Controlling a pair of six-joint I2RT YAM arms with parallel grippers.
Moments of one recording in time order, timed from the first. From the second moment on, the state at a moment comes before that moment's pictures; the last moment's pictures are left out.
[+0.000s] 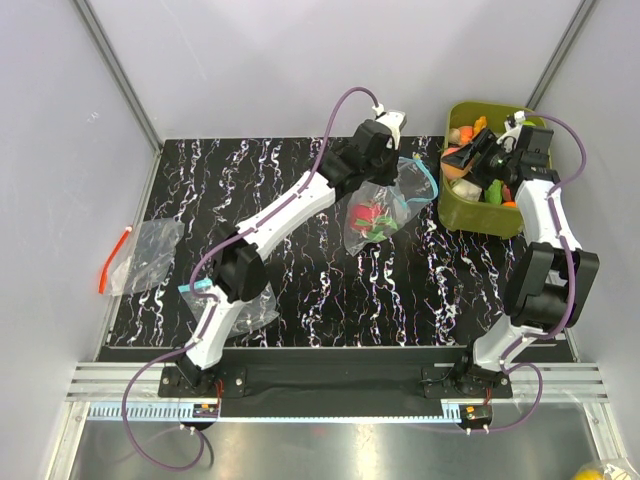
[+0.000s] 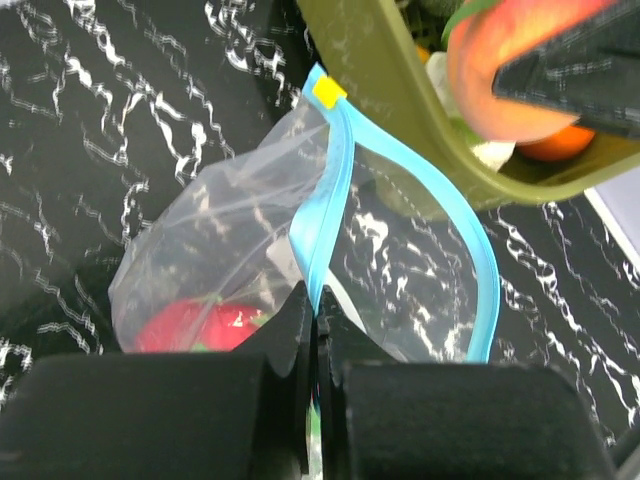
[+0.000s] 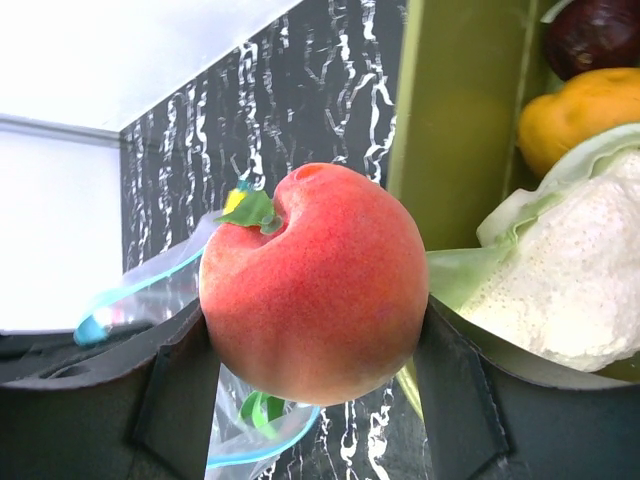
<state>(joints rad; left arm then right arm) -0.79 2.24 2.31 -0.57 -0.03 -0.33 -0.23 1.69 1.43 -0.34 -0.61 0.50</state>
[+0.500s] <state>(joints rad) -0.79 2.31 2.31 -0.35 0.03 -0.32 -0.23 1.64 1.36 -0.26 -0.72 0.47</state>
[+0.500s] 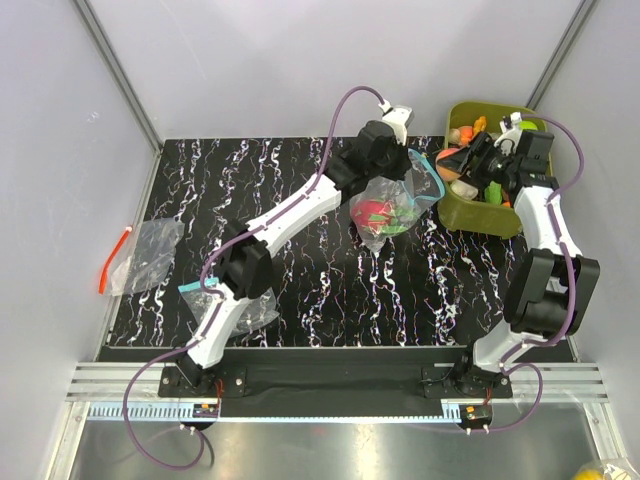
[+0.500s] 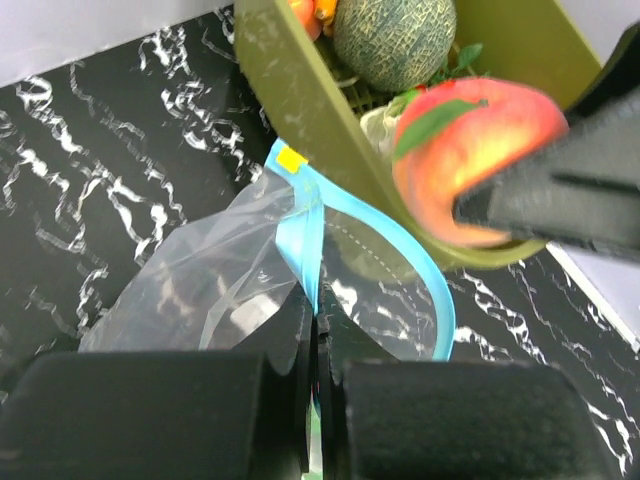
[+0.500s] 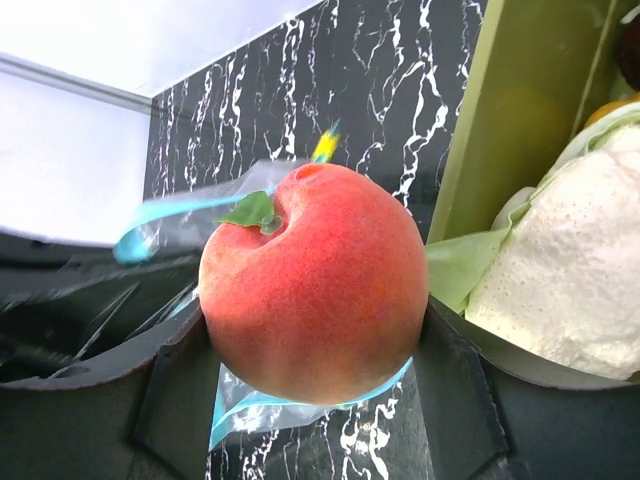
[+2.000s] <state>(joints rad) -0.81 2.32 2.26 -0.18 0.12 -0.39 -0.18 1.62 1.32 -0.29 -0.73 0.37</state>
